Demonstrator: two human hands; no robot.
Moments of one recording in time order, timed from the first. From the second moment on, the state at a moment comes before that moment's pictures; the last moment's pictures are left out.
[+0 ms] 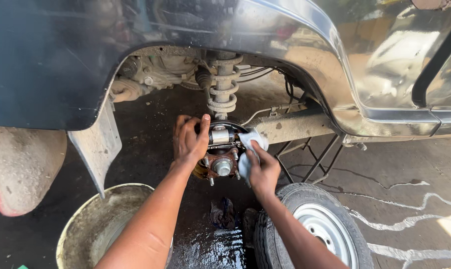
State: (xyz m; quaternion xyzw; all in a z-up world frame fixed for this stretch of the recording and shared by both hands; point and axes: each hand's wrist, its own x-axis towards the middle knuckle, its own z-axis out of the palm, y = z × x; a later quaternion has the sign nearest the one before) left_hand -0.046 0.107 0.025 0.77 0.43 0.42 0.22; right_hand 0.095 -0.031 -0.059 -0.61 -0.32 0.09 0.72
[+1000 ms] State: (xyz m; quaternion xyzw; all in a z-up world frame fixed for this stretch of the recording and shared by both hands) left_hand -0.046 0.115 0.017 0.80 0.43 0.37 0.21; right_hand 0.137 -0.096 -0.094 -0.82 -0.53 0.16 0.16
